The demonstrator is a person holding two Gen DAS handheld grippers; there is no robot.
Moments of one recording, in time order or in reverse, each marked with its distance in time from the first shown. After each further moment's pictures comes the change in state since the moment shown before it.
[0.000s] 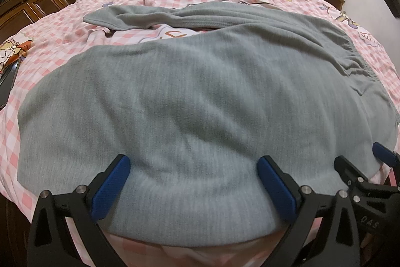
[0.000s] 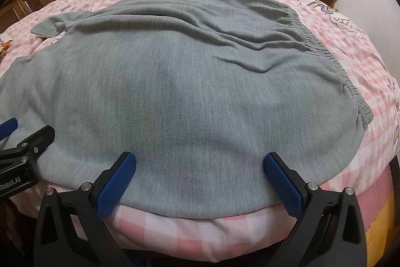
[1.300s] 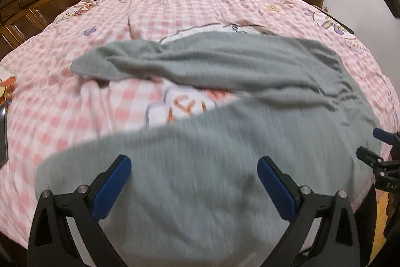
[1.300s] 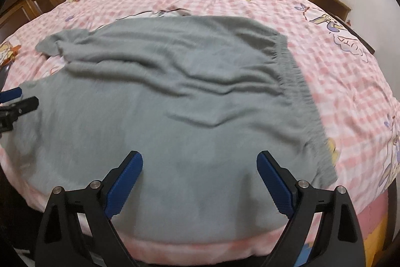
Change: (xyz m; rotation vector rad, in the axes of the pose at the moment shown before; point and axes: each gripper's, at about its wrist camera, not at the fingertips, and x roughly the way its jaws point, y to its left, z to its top) left arm -0.010 0.032 0.087 0.096 0.000 -0.098; right arm -0.018 -0.062 0.062 -0.070 0.007 0.058
